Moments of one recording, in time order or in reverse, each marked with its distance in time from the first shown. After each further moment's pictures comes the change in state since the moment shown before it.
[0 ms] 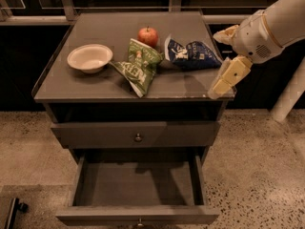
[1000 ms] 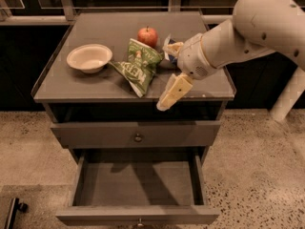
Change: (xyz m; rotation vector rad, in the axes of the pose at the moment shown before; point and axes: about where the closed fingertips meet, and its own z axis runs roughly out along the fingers) arm -0.062 0.026 0.104 -0.048 -0.154 -0.105
